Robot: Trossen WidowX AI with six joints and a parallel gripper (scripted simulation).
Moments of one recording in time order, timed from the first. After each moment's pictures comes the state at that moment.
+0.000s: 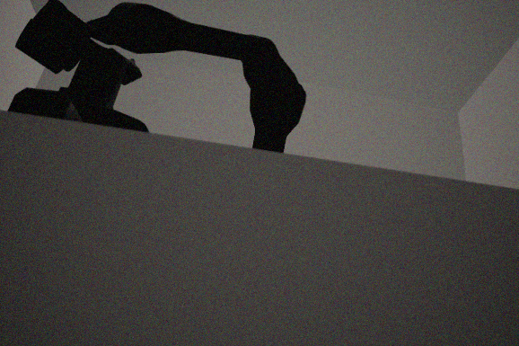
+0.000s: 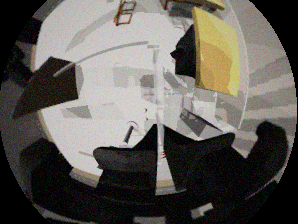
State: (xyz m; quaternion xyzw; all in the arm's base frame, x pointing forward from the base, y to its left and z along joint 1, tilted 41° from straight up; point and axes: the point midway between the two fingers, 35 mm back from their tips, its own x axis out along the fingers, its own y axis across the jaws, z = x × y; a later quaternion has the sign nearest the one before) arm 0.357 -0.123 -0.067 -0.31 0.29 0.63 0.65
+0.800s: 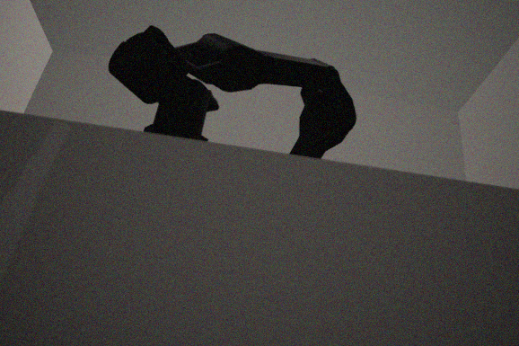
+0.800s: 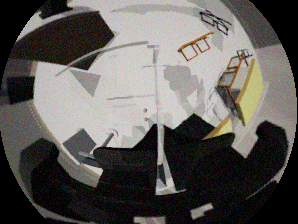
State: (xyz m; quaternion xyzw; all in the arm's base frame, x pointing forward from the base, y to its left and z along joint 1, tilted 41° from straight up) arm 0.320 -0.041 -0.008 -0.53 0.02 0.70 0.48
